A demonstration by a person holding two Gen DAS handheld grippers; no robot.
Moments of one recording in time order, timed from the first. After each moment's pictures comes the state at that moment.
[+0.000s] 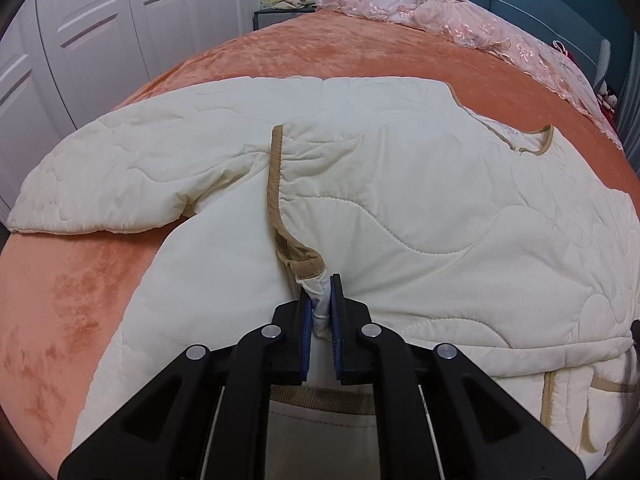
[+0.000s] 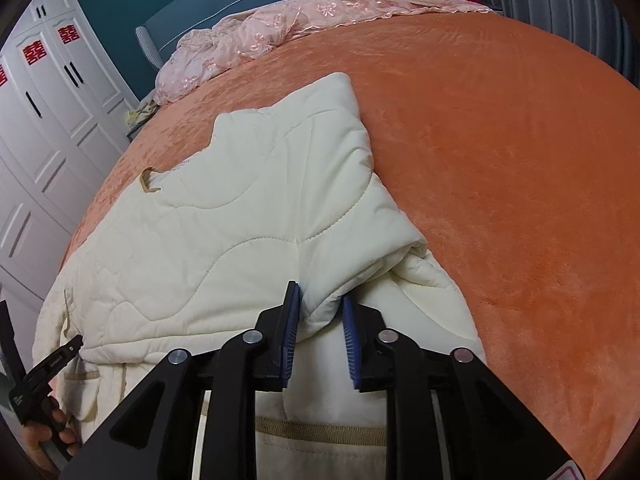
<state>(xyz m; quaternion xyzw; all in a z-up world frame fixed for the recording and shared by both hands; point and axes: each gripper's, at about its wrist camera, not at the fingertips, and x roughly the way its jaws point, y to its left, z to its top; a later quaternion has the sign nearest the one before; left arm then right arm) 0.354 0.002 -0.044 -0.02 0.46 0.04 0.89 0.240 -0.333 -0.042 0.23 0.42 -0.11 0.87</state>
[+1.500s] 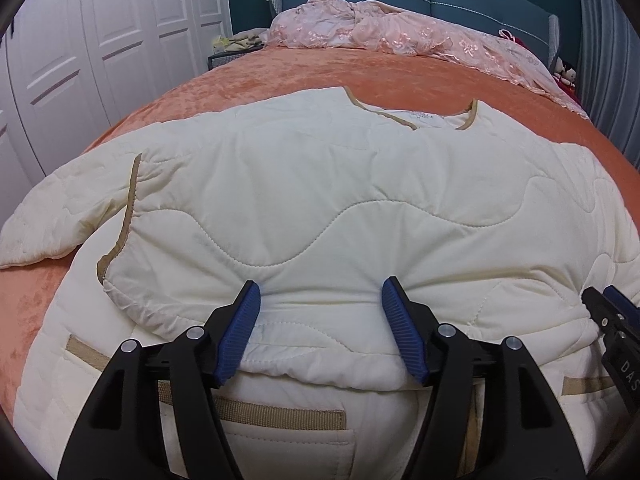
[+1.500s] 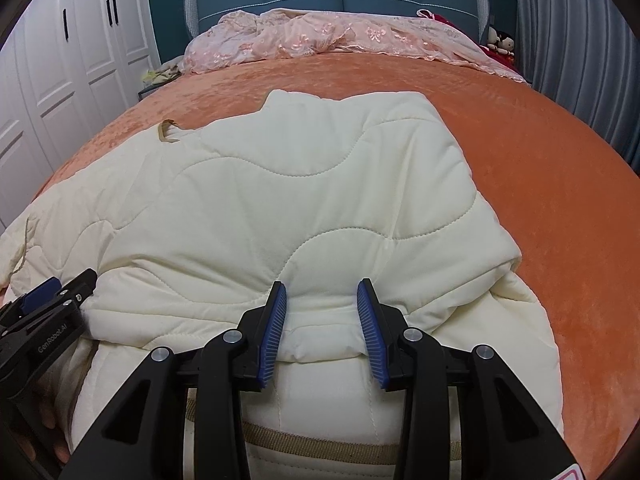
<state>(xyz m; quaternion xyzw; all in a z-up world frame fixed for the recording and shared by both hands) 0.339 -0.084 -0.056 0.01 0.40 -0.03 0.92 0.260 -0.262 -0.055 0.08 0.40 -0.11 0.91</state>
